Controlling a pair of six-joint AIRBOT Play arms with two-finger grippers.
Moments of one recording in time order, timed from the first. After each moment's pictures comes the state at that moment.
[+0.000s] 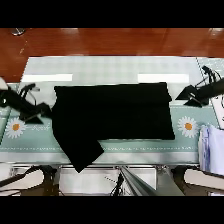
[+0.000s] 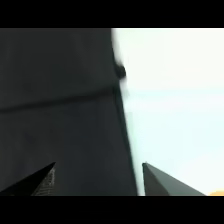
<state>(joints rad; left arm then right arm) 0.30 -1.29 0.93 1.26 -1.51 -1.41 -0.39 -1.38 1.11 -1.09 1.37 1.35</state>
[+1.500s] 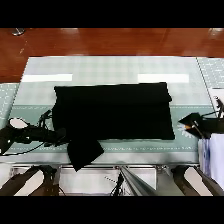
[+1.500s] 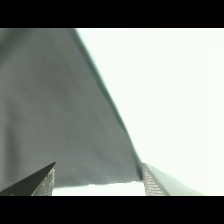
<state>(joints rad) 0.21 -1.03 0.34 0.90 -1.17 -1.30 -0.64 -0.95 0.55 -1.04 1.30 1.39</state>
